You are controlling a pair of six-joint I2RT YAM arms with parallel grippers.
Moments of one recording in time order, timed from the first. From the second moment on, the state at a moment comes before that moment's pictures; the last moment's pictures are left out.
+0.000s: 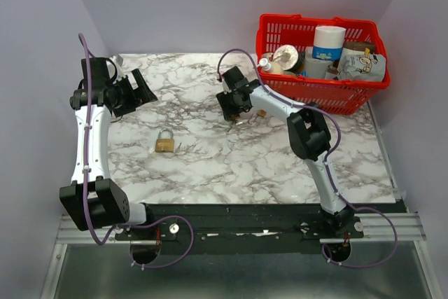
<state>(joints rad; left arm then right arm) 0.21 1.36 1.40 -0.86 0.41 -0.29 0.63 2.36 1.96 -0.61 0.02 0.11</state>
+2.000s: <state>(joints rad) 0.22 0.81 0.86 -0.94 1.01 1.07 0.77 1.71 1.55 -0.93 -0.71 -0.46</state>
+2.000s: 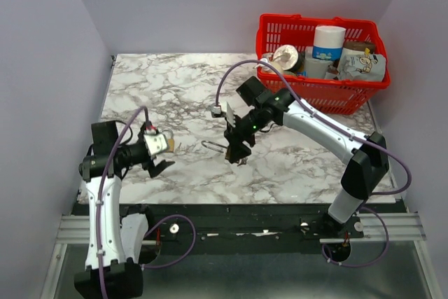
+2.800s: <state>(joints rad) -0.40 0.90 0.83 -0.68 0.89 0.87 0.81 1.69 1.54 -1.05 -0.87 -0.50</state>
